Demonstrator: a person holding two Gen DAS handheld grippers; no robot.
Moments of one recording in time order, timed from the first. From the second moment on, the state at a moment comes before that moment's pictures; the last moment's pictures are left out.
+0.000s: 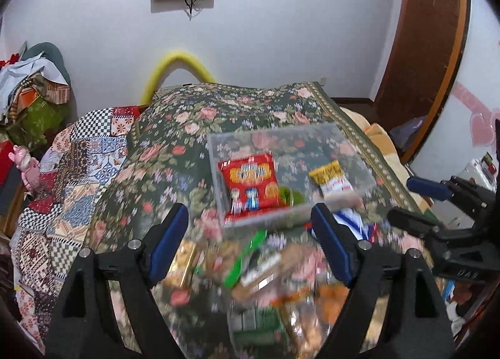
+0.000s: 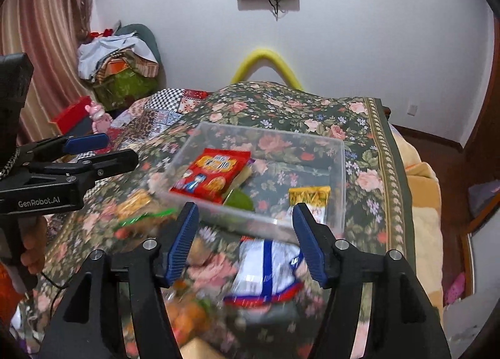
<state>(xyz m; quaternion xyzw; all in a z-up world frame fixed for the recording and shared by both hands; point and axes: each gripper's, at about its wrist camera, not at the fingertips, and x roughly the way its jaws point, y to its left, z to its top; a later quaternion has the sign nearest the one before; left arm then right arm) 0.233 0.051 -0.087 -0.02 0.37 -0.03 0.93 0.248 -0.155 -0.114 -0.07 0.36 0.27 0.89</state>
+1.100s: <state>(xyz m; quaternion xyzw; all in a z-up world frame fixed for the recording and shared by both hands) 0.176 0.061 -0.232 -0.08 0.50 -0.03 0.86 0.161 -0.160 -0.213 -0.13 0.43 0.24 0.86</state>
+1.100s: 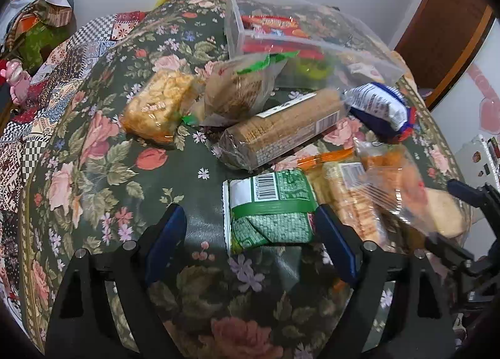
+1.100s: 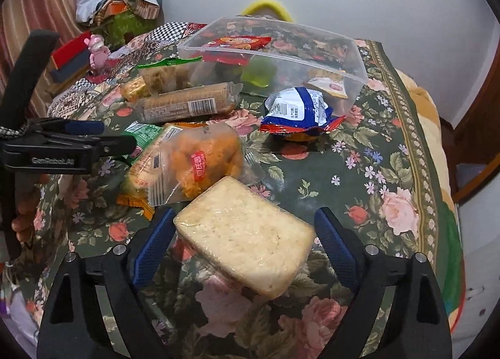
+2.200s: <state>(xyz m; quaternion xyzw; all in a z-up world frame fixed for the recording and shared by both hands) 0.173 0.051 -0.157 -0.07 0.40 -0.06 0.91 0.196 -0.215 -0.170 -0.01 0.41 0.21 0.89</state>
